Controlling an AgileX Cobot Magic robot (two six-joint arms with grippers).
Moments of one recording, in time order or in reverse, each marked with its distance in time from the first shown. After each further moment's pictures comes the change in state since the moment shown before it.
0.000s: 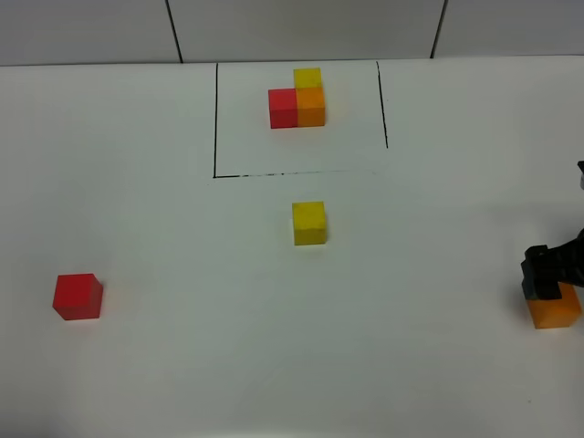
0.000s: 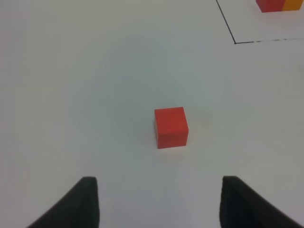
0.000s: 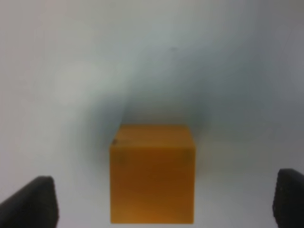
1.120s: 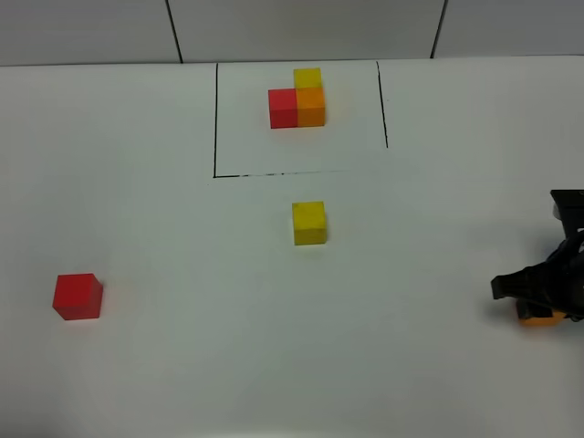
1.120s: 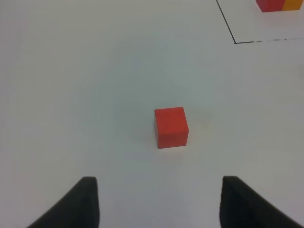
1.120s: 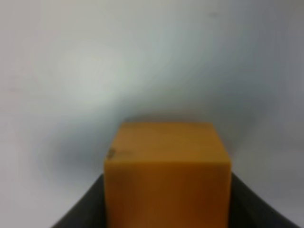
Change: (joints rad) left arm 0.000 0.000 0.000 0.000 0.000 0.001; right arm 0.099 0.094 0.043 0.026 -0.103 0.143
